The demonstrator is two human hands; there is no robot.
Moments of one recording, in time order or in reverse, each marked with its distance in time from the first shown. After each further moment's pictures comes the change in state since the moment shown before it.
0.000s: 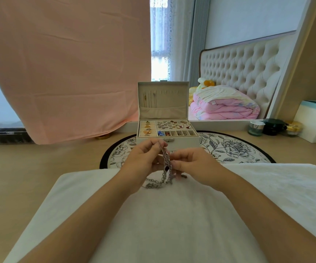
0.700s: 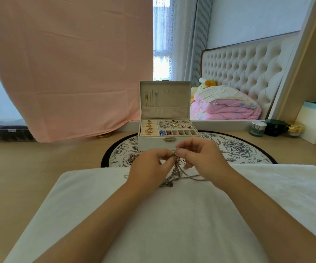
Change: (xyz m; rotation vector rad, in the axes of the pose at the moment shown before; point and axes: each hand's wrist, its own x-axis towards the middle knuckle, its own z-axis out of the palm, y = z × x) left_hand -0.002 -0.020 0.007 0.902 0.132 0.295; right_hand -0.002 -0.013 0.000 -0.042 0.284 -0.140
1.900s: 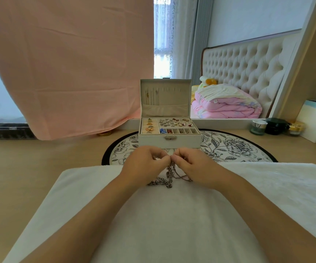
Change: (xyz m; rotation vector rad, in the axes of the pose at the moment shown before) left_hand 0.003 -0.002 -0.018 0.025 -0.120 -0.102; right_hand 0.000 0.013 0.005 -0.498 -0.277 -0.049
